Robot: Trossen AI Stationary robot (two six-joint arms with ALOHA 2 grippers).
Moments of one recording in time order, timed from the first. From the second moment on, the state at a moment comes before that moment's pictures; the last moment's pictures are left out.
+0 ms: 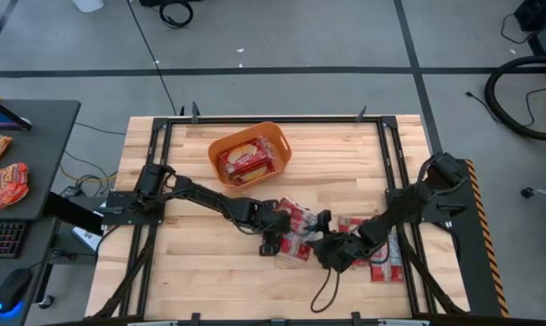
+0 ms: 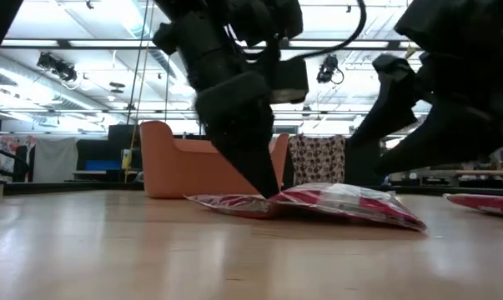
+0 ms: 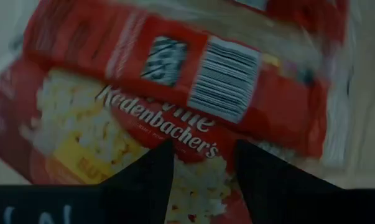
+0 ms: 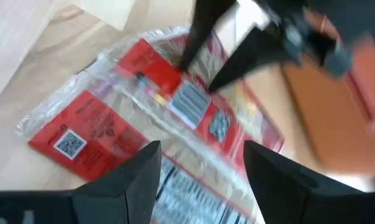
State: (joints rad) left arm -0.23 2.05 1.35 -0.36 -0.07 -0.14; right arm 0.61 1.69 0.73 0.04 0.75 0.00
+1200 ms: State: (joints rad) left arm -0.49 2.16 1.35 -0.15 -0.71 0.28; right arm 0.30 1.65 0.66 -0.01 0.43 0.44
